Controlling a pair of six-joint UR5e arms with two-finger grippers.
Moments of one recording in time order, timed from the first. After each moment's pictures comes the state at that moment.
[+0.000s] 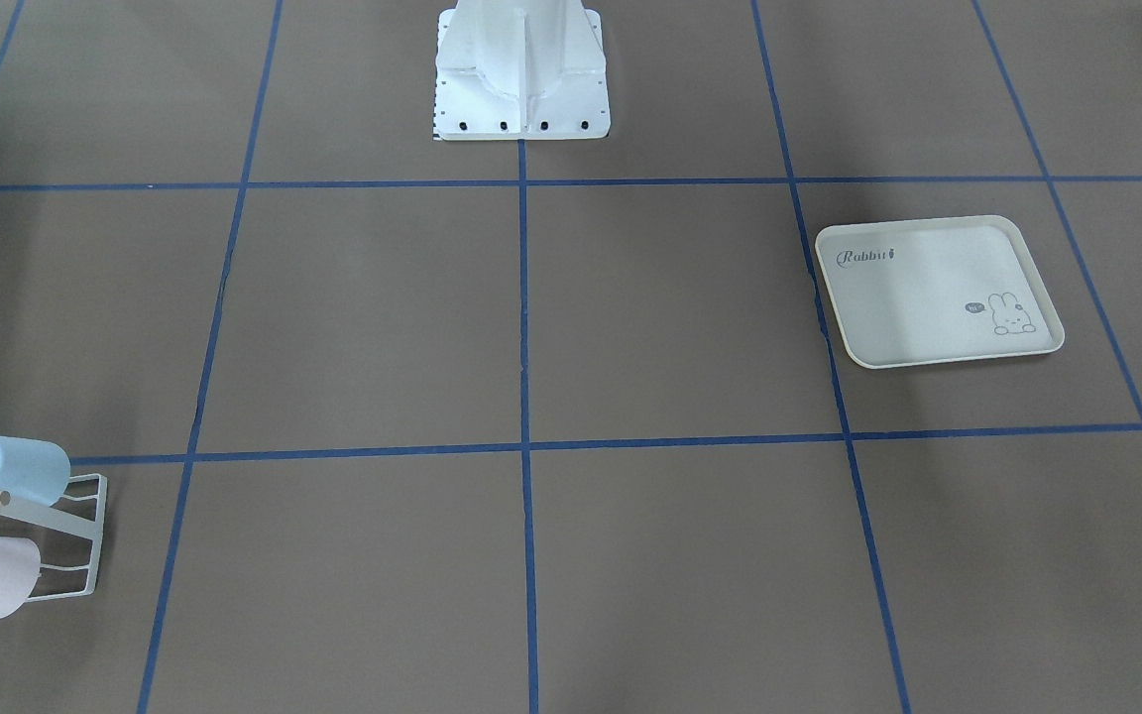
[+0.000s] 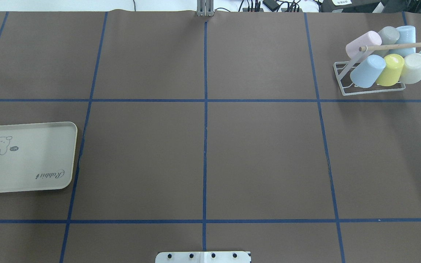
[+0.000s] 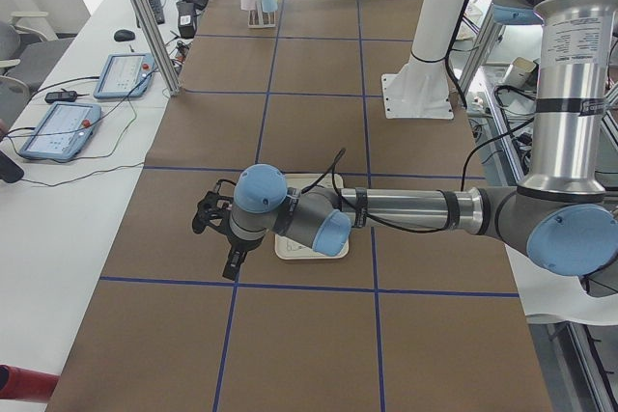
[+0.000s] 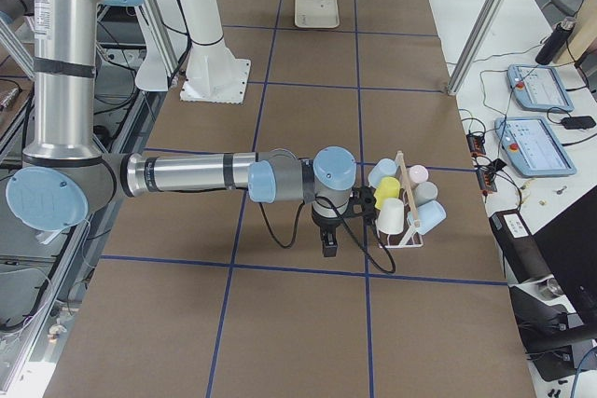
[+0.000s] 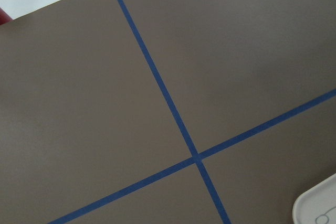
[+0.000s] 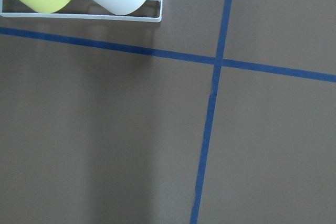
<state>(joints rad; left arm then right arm) -1.60 -1.56 -1.63 -1.91 -2.38 -0.07 1.50 -1.67 1.75 -1.56 2.36 -0.02</state>
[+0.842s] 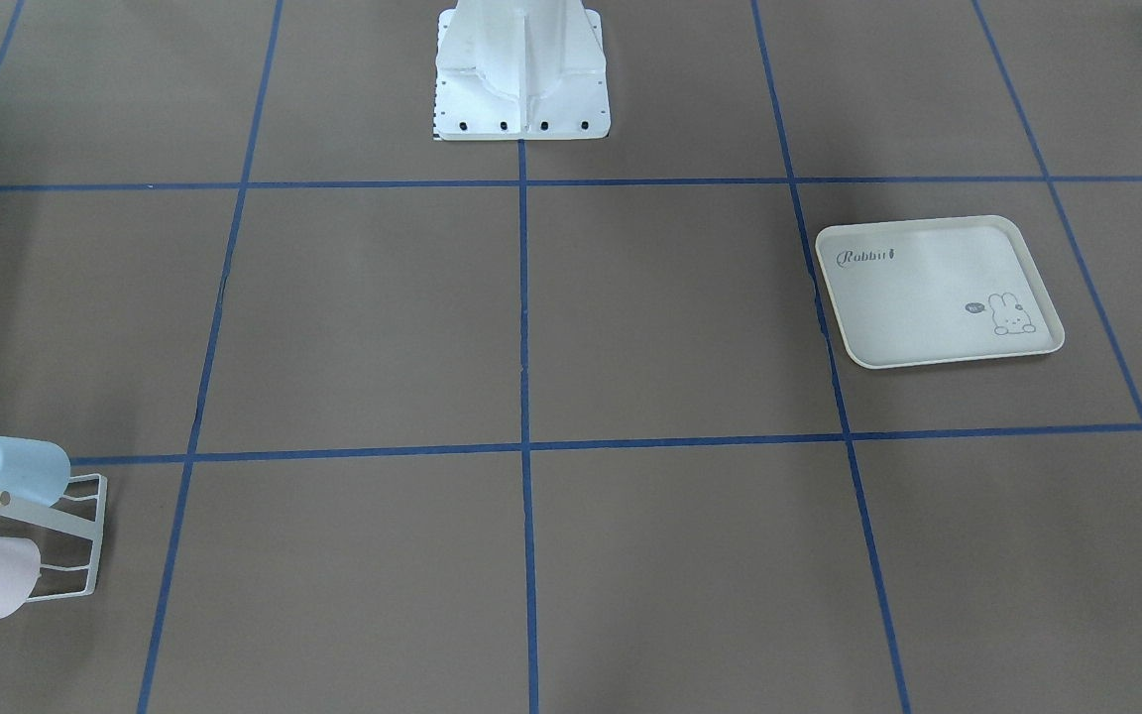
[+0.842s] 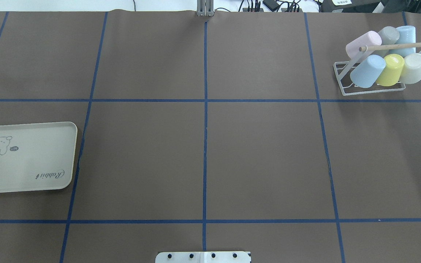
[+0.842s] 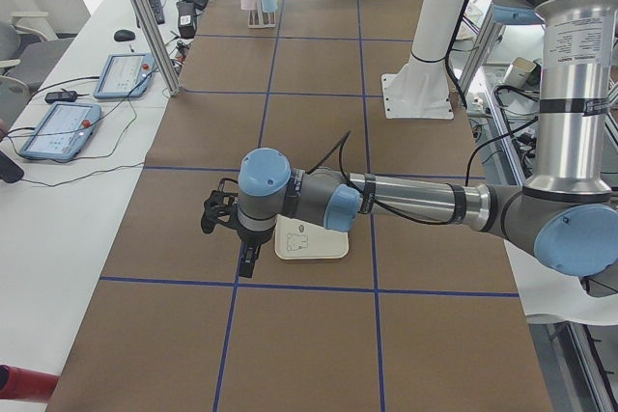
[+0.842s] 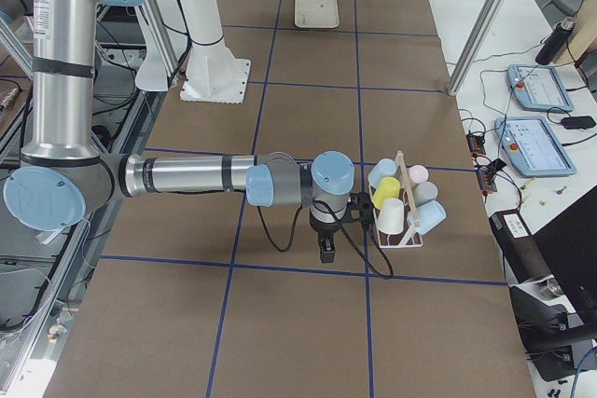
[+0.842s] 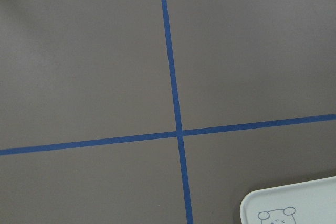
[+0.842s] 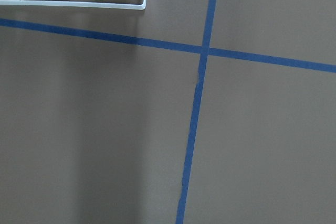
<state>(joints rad) -1.60 -1.53 -1.71 -1.75 -2.32 -0.07 1.50 -1.68 1.74 -1.56 2.34 -0.03</state>
